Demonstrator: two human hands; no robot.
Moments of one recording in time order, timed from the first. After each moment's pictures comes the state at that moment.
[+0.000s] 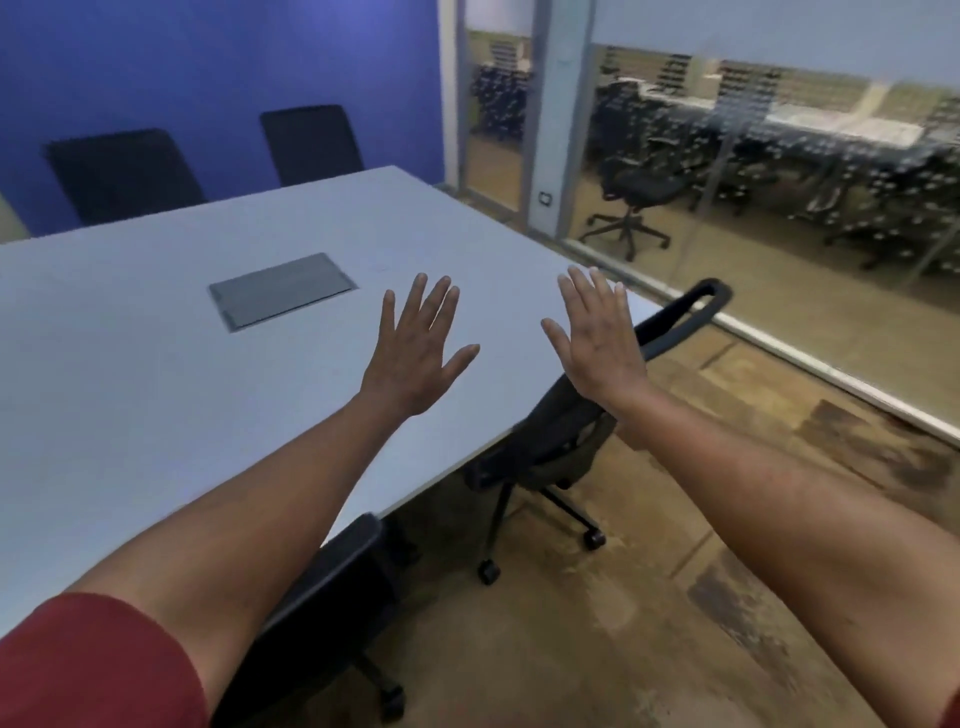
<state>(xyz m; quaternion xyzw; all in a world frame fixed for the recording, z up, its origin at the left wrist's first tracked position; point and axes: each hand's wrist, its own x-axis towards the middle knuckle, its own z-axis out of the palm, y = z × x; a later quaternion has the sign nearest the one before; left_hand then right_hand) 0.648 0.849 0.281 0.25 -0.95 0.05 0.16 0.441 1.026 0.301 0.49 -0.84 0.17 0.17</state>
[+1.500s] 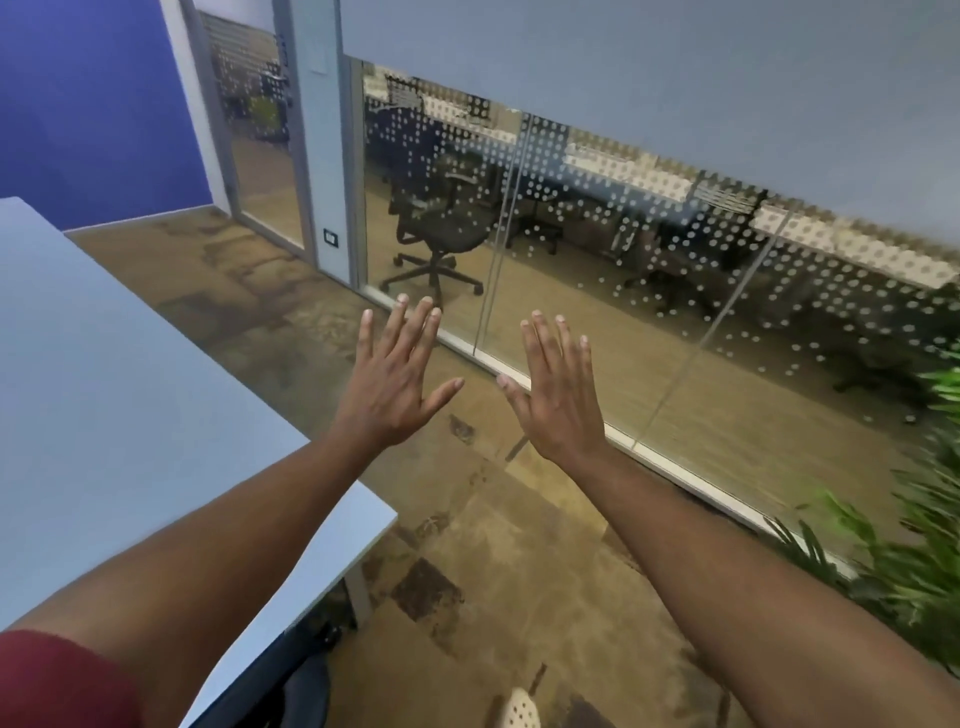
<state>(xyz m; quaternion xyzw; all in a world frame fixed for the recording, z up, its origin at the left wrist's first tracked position) -0.192 0.768 0.256 0.13 -0.95 0.04 0.28 -0.322 0.986 0.281 0.43 -0.86 0.14 0.23</state>
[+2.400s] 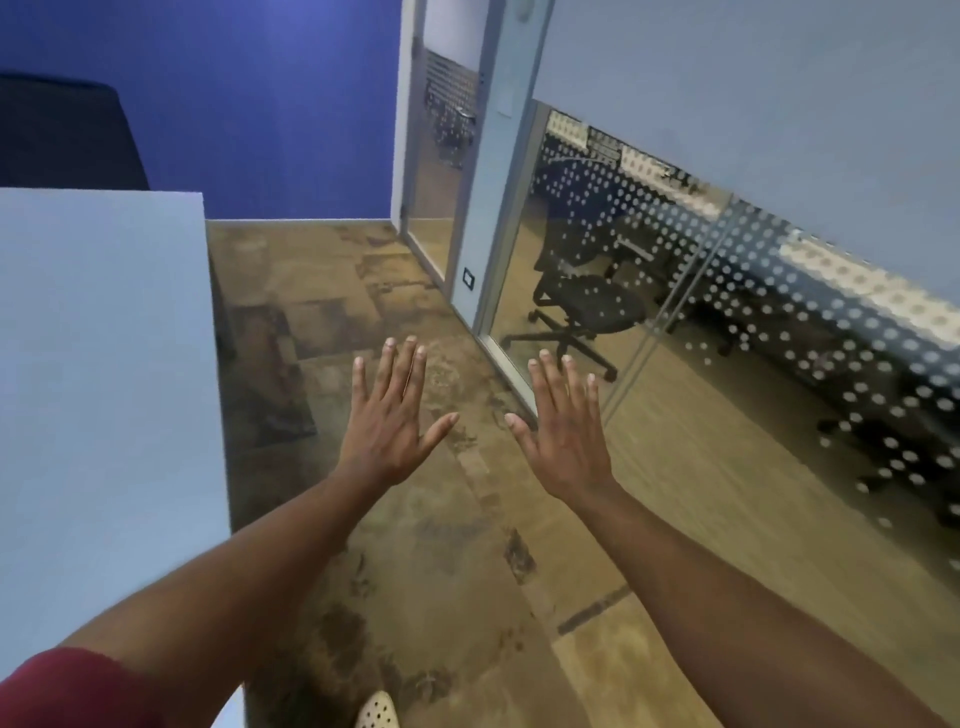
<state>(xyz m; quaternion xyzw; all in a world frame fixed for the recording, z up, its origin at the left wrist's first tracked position) -0.475 0.529 0.180 0.40 -0.88 0.04 0.26 -0.697 0.671 0.231 0.61 -0.76 0.12 0.16</state>
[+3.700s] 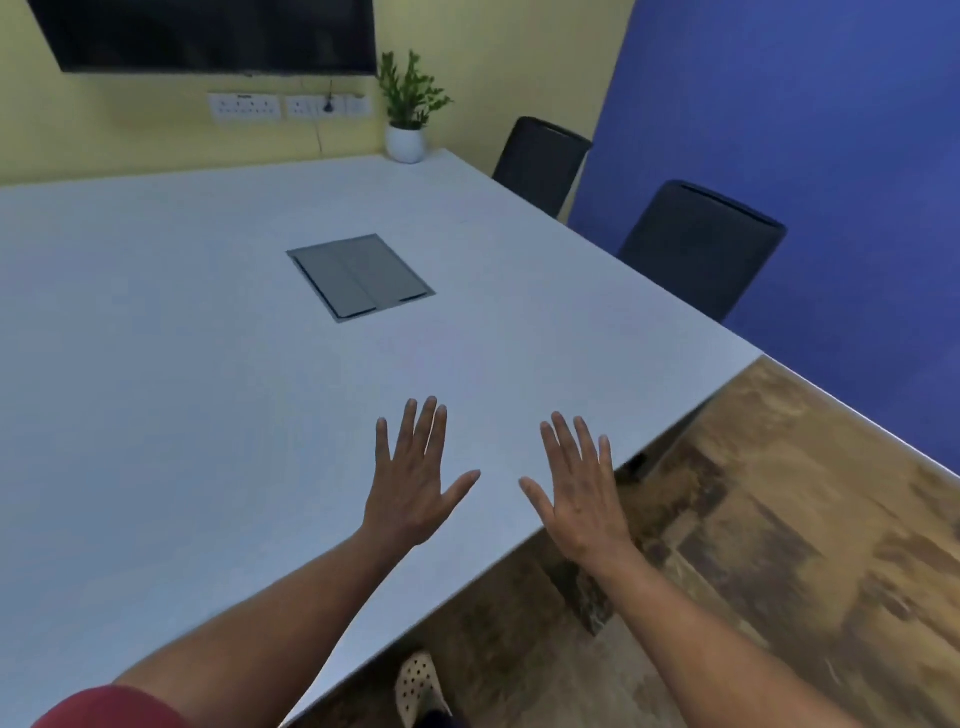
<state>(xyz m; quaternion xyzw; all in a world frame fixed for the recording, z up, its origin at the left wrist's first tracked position) -0.244 0.188 0.104 0.88 -0.43 0.12 0.16 -0.425 -0.004 0.147 0.97 -0.20 0.11 0.00</state>
